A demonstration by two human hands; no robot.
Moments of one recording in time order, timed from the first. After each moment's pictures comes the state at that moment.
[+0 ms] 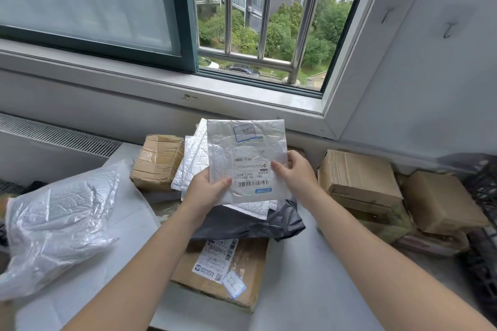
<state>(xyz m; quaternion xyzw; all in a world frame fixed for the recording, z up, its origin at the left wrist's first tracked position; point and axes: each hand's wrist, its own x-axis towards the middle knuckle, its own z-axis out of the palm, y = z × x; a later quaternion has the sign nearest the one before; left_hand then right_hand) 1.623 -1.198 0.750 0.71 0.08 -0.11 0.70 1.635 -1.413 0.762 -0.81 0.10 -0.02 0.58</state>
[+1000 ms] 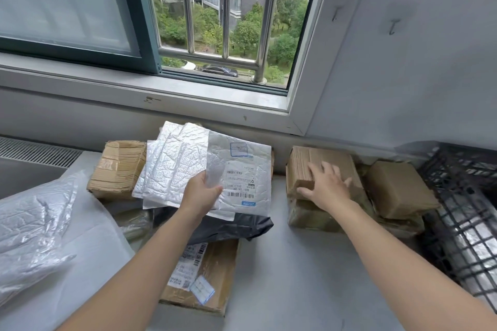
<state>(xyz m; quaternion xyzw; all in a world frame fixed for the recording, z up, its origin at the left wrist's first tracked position) 1.634 -1.262 0.732 0.80 0.06 -0.11 0.59 1.601 -1.556 0.737 -0.98 0.17 0.05 0.05</state>
